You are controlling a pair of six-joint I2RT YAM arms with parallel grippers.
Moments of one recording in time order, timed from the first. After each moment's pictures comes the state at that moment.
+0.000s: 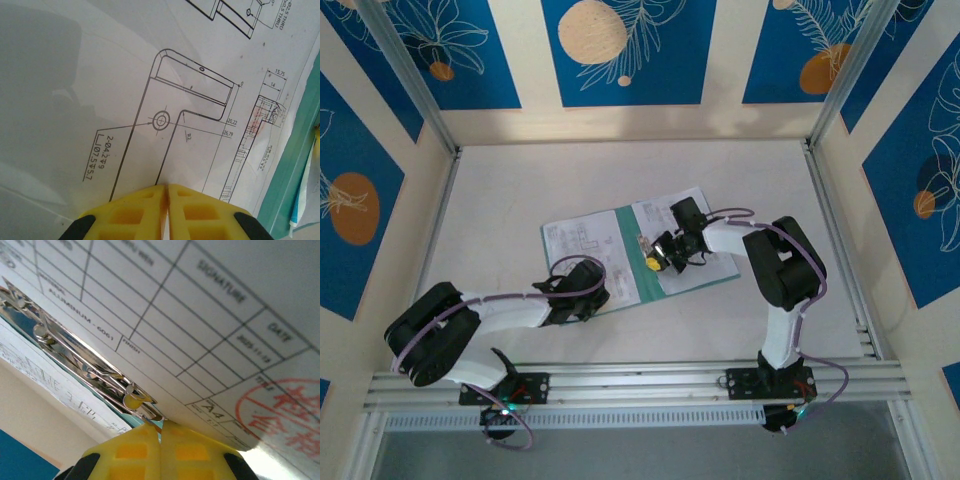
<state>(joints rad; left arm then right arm) -0.82 1.42 0.51 -0.07 -0.07 -1.46 0.48 1.92 1.03 -0.29 -0.58 1.27</state>
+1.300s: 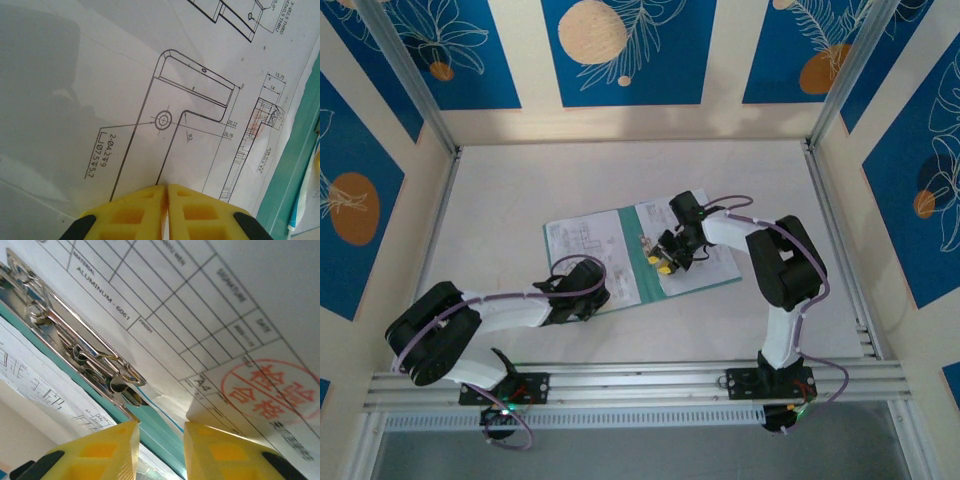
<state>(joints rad) -0.82 1.42 0.51 -0.07 -0.07 -1.46 0.47 1.89 1.15 -0.54 -0.51 1.08</state>
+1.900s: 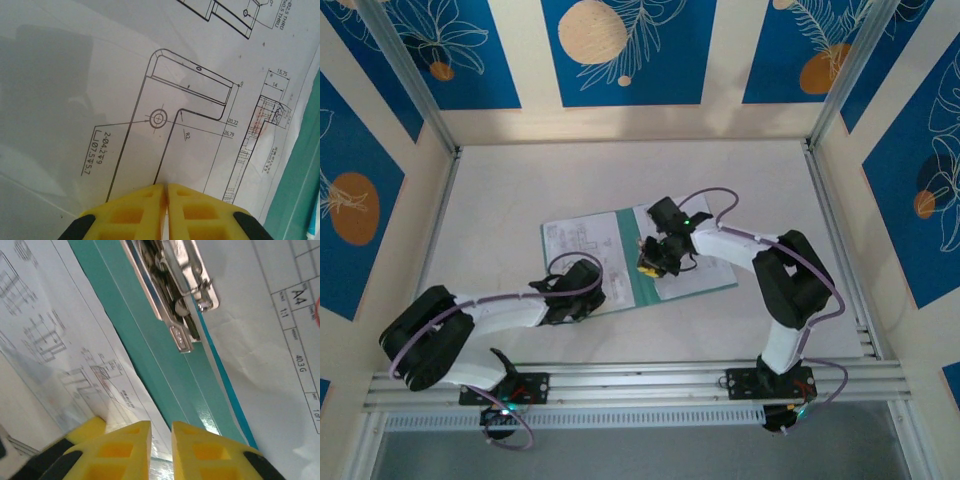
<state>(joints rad) -0.78 1.37 0.52 -0.18 -0.08 -1.36 0.67 1.78 1.14 -0.58 -0.35 1.00</state>
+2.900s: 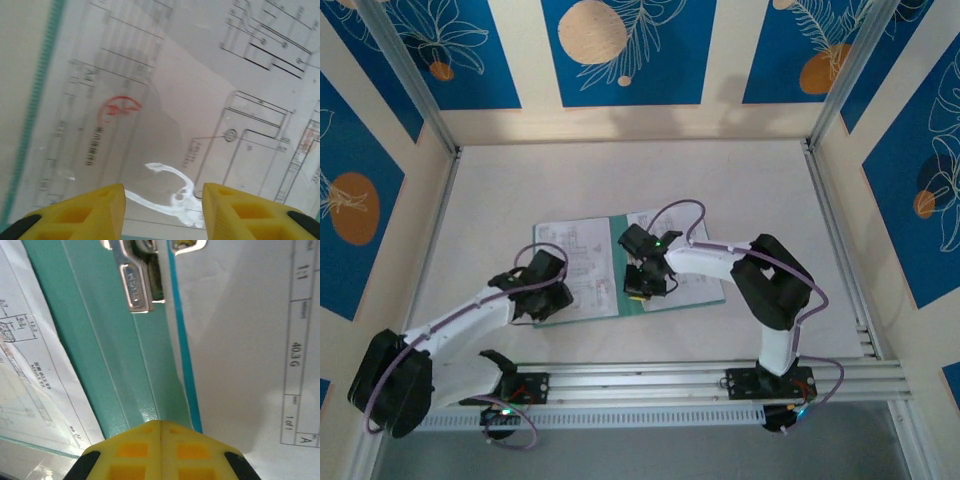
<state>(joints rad) -0.50 1.09 0.54 -0.66 -0.04 -1.00 0.85 1.85 1.16 -0.63 -0.23 0.95</state>
